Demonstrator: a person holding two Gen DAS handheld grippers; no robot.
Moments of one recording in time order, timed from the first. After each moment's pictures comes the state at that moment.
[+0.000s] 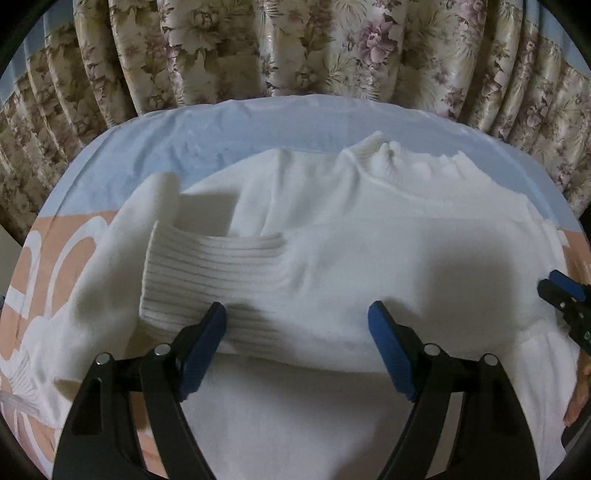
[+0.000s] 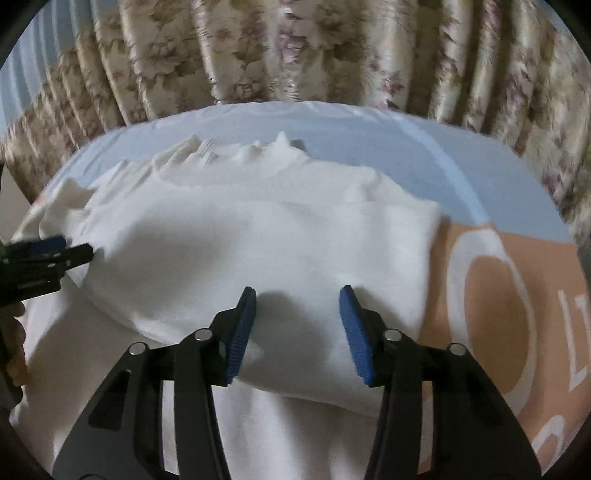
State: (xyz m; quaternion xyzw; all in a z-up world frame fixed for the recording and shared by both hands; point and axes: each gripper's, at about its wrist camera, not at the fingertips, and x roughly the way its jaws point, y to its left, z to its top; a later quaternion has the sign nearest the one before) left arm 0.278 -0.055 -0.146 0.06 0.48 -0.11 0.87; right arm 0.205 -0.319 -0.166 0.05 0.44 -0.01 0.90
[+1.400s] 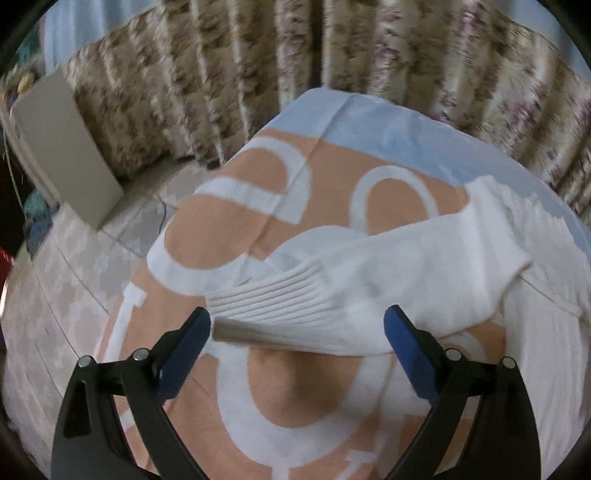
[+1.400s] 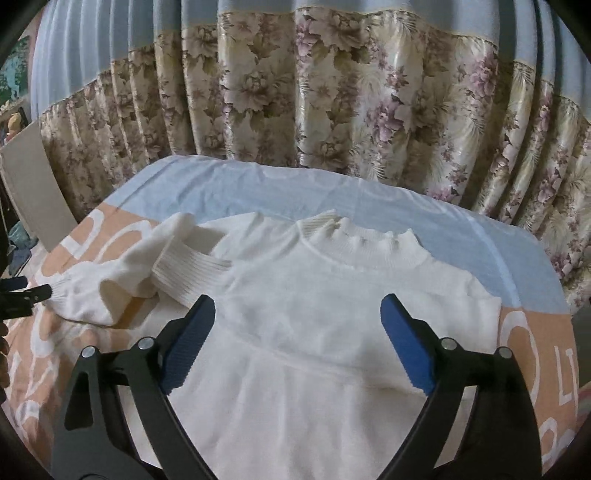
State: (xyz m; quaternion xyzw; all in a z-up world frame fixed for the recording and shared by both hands) left arm 0.195 0.224 -0.111 -0.04 0.48 0.07 0.87; right arm 0.201 -0.154 -0.085 -0.03 0.37 0.03 0.93
